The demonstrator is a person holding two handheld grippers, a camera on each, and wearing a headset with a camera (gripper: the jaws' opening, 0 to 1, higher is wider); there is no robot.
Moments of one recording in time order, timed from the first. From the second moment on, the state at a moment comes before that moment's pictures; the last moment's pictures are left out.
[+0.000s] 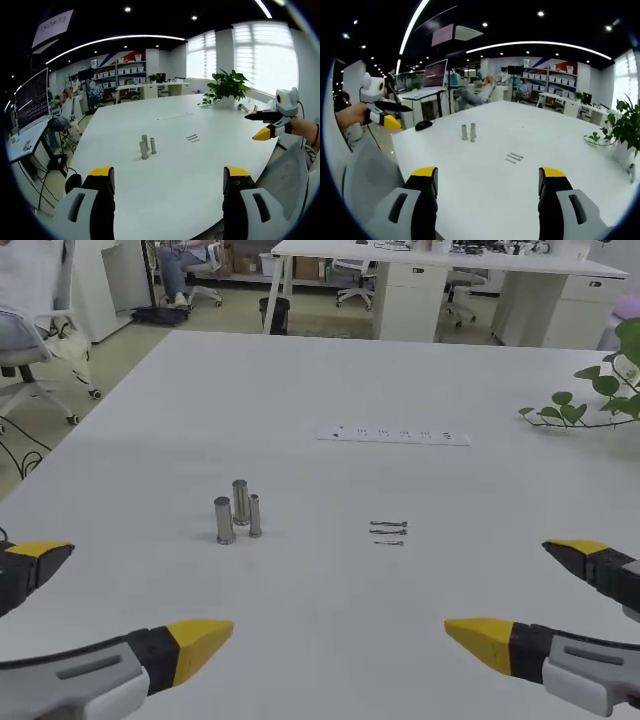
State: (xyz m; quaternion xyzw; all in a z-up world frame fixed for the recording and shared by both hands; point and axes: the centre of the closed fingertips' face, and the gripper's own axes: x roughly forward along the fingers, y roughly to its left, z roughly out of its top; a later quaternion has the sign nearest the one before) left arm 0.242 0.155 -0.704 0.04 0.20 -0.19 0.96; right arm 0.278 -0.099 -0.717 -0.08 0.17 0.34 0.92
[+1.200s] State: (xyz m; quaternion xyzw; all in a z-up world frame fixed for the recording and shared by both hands) left arm 0.246 0.153 -0.717 0.03 0.20 -0.19 0.96; right arm 0.312 -0.059 -0.729 -0.06 0.18 0.37 0.91
